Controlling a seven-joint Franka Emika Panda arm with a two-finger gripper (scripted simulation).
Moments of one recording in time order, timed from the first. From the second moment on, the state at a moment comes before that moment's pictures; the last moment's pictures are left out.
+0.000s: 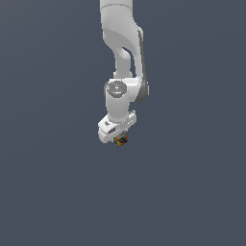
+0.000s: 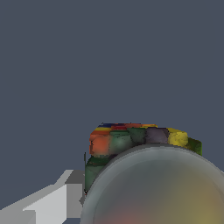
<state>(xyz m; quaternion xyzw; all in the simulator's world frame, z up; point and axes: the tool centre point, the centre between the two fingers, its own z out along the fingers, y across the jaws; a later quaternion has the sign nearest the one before) -0.046 -0.020 0.069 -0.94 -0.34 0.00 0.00</state>
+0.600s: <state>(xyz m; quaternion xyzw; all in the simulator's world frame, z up) 0.006 0.011 0.121 -0.94 -0.34 0.00 0.00</state>
